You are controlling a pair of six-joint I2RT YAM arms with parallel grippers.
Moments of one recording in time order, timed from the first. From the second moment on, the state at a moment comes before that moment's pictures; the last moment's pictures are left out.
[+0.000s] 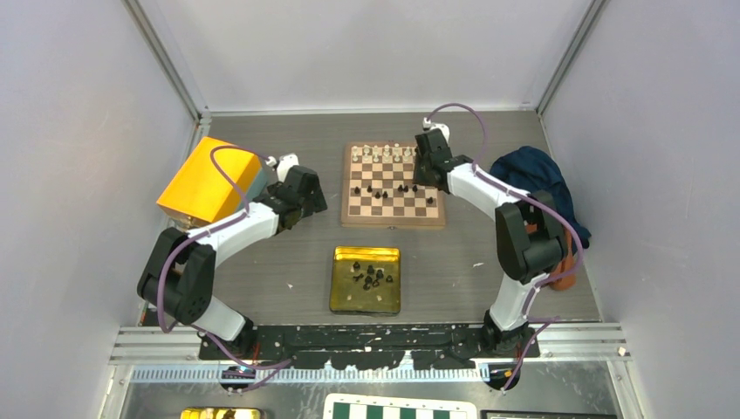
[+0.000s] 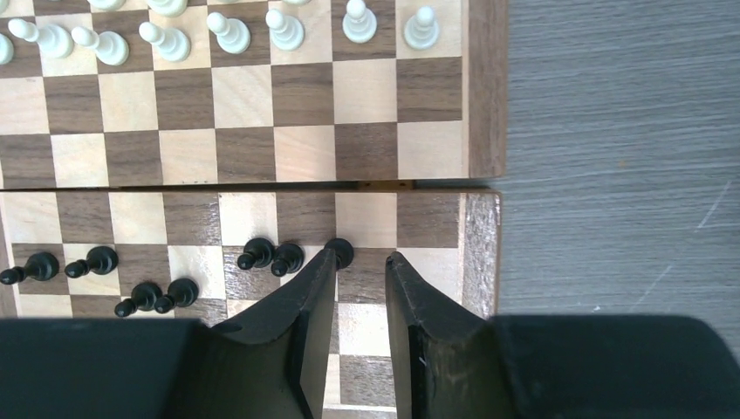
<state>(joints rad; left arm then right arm) -0.50 1.52 0.90 -0.22 -0.42 -0.65 0.39 1.78 1.25 -0.29 0.24 0.37</state>
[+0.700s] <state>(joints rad) -0.50 1.53 0.91 -0.22 -0.42 -0.65 0.40 1.87 1.30 -0.31 0.22 0.36</state>
